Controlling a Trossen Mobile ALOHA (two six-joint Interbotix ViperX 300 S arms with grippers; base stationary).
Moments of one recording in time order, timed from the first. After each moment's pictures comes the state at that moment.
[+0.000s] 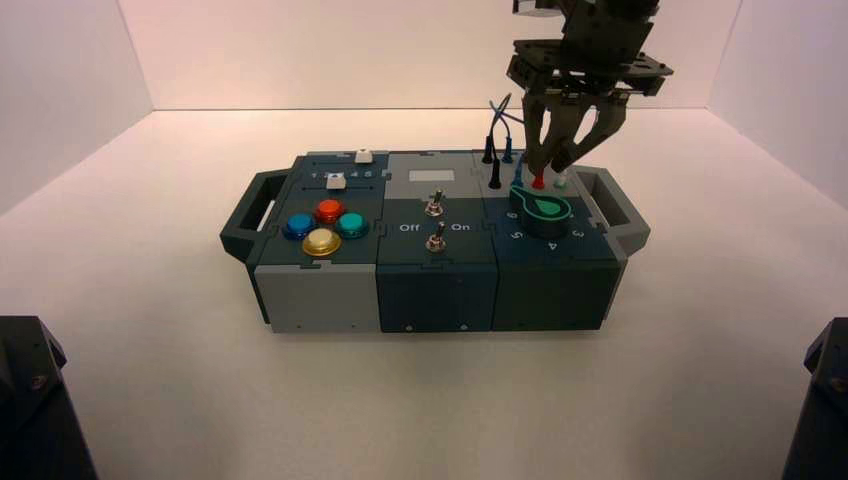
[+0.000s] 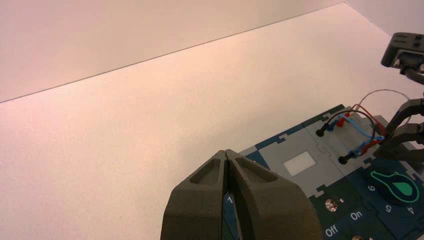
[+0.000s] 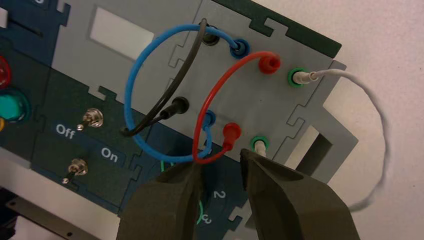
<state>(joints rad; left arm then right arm) -0.44 -0.64 0.98 -0.04 0.26 0.02 0.46 -0.01 0.73 0.19 0.69 -0.10</state>
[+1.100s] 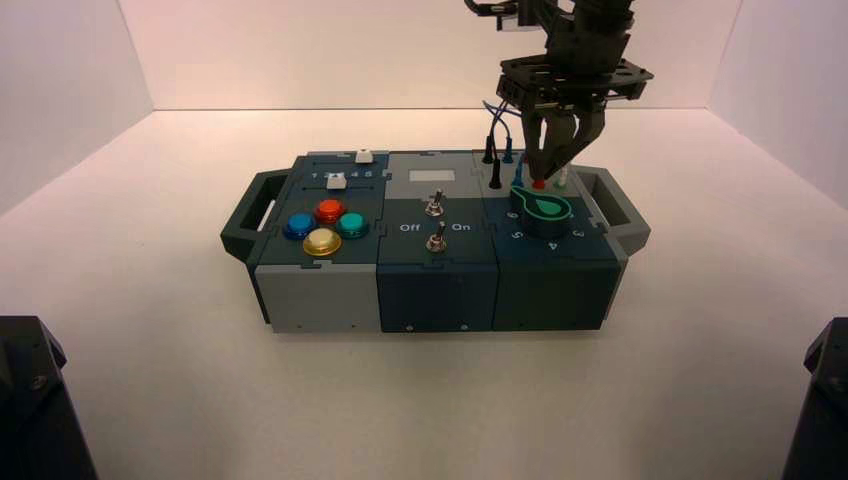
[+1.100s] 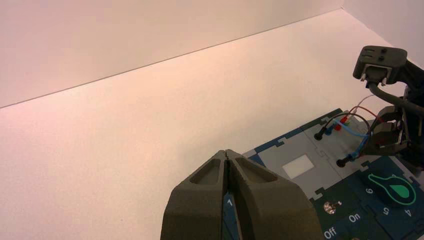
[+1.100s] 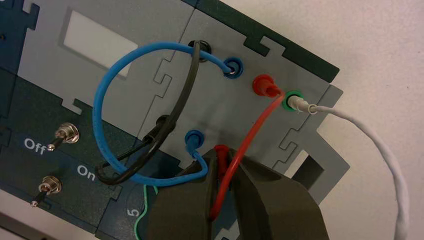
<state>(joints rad) -0.44 -0.65 0.98 -0.04 0.26 0.02 0.47 0.06 0.67 0.11 0.69 -0.07</state>
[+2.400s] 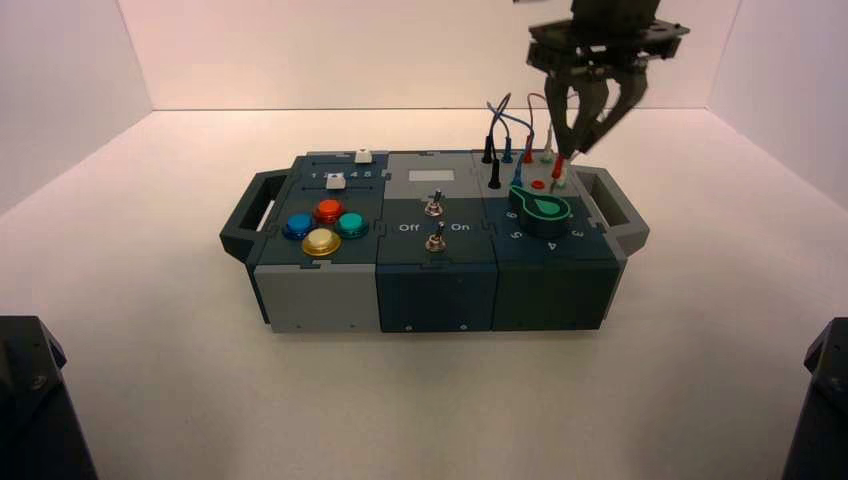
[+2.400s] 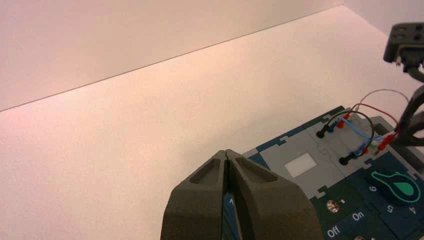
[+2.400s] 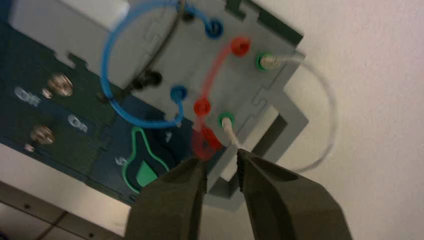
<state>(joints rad) -0.44 -0.65 0.98 -0.02 0.26 0.03 0.47 -0.04 0.67 0.01 0.88 -0.08</state>
